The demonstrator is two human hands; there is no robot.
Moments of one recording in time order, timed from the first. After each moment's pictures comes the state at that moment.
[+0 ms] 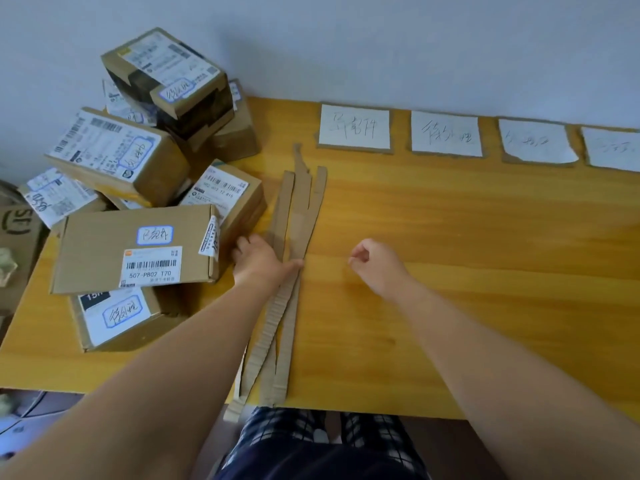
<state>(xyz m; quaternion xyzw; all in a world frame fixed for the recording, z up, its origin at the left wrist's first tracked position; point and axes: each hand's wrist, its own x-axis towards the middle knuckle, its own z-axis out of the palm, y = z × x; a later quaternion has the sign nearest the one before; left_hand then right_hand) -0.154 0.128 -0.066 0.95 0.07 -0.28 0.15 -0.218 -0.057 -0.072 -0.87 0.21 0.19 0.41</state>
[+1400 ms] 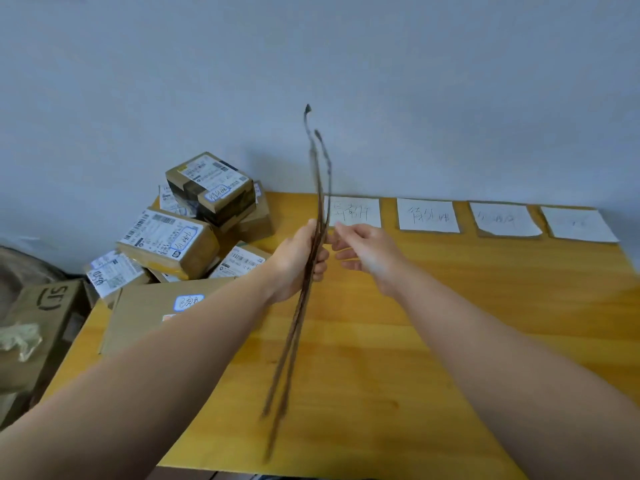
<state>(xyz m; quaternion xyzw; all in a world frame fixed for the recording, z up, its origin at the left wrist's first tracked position) -0.122 0.087 0.075 0.65 0.02 -0.36 0.67 -0.163 -0.048 0.070 -0.72 0.20 0.05 0.66</state>
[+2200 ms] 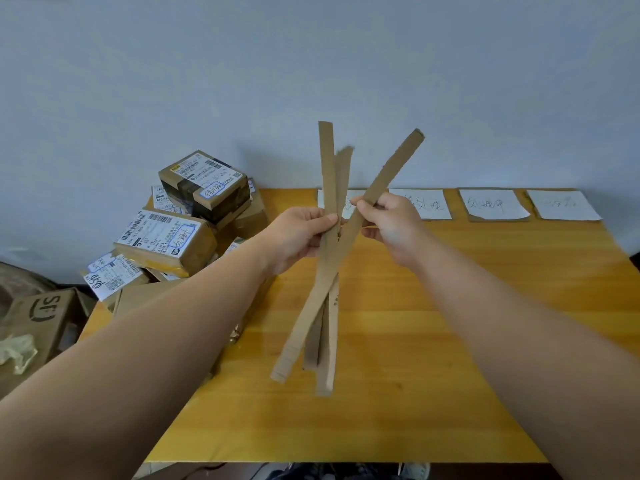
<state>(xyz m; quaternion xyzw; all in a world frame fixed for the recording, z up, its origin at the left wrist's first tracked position) -0.113 0.094 0.096 0.67 -0.11 -0.39 0.63 -0.169 -0.067 0.093 -0.71 0.20 -0.04 0.68</state>
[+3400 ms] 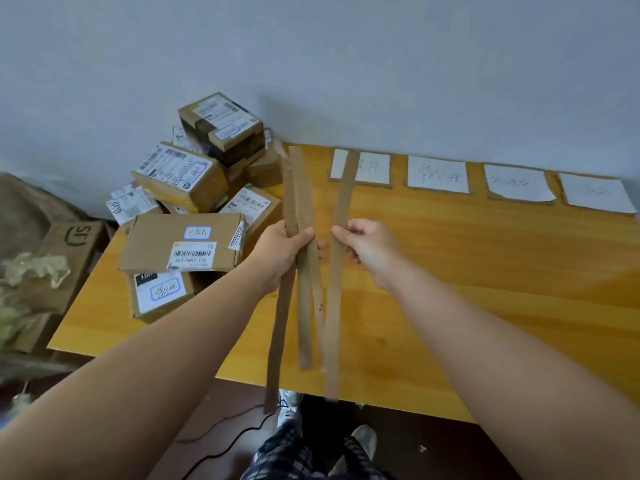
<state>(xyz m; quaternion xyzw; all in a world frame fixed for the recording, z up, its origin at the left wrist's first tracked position) -0.199 0.124 0.042 0.70 0.07 -0.26 0.66 -0.231 -0.034 0.035 -0.72 0.19 0.09 0.66</state>
